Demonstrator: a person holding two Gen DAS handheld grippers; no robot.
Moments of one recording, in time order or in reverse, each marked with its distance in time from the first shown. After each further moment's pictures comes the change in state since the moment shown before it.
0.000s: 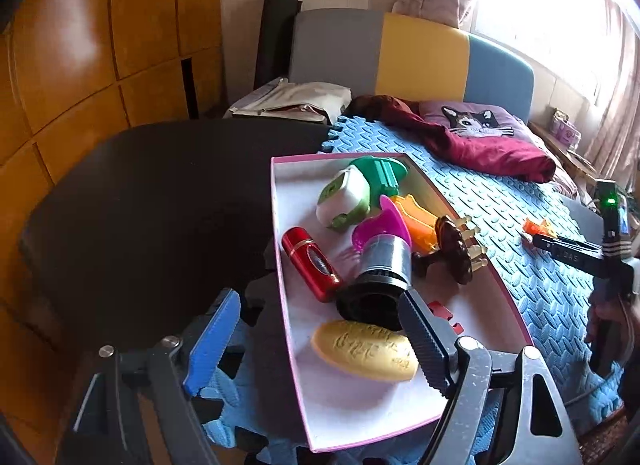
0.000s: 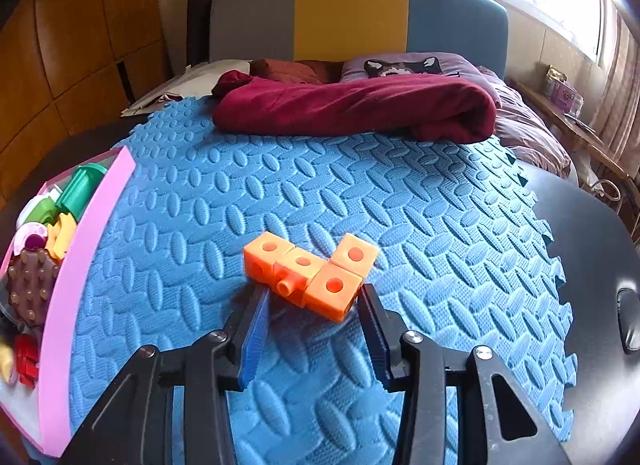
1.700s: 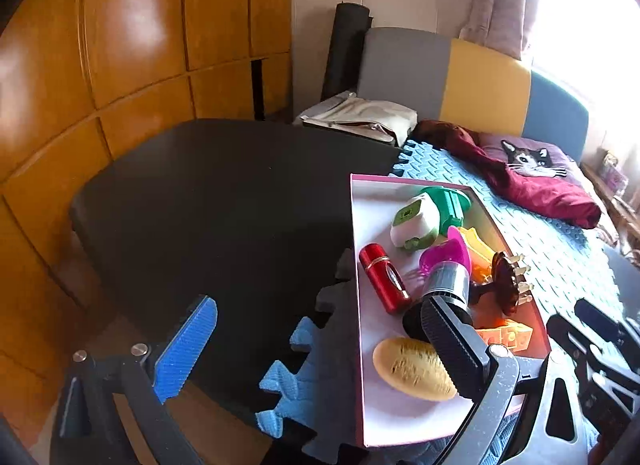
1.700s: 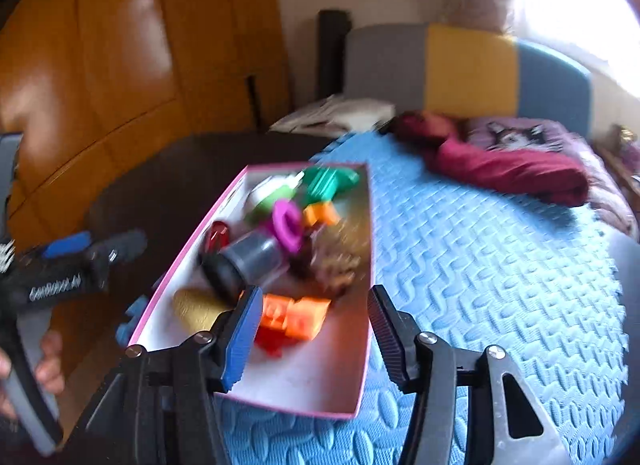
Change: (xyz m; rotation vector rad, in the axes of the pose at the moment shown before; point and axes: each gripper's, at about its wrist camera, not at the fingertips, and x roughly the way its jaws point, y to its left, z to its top) left arm -0.022 0.028 -0.001 -0.142 -0.051 0.185; right arm -0.102 0.164 -0.041 -0.154 -0.163 0.247
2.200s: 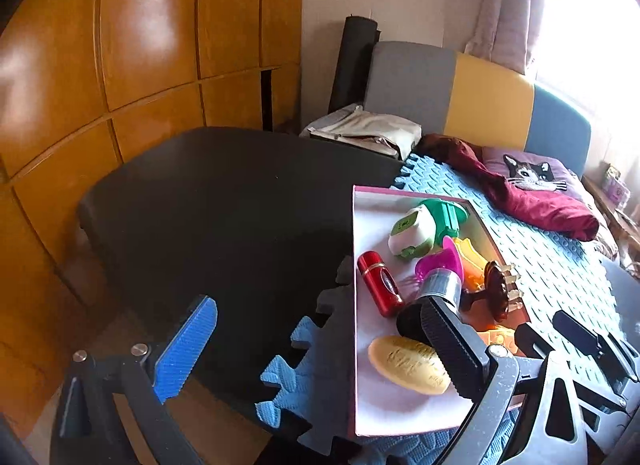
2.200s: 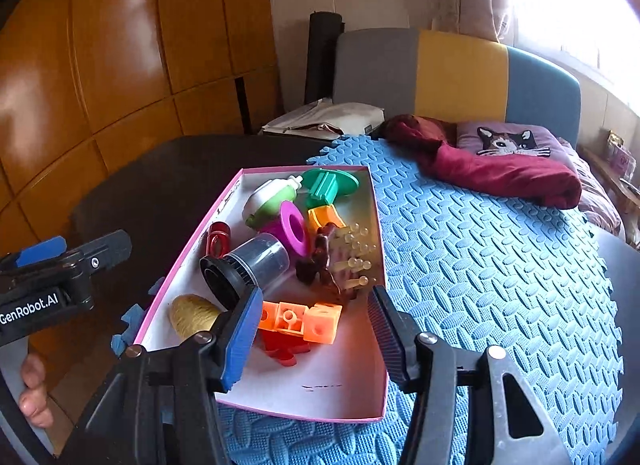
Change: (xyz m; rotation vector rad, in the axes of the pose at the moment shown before) left arm -0.017 0.003 -0.004 -0.032 -0.044 0.014; right arm 0.002 0.020 -0.005 -0.012 0.003 -0.023
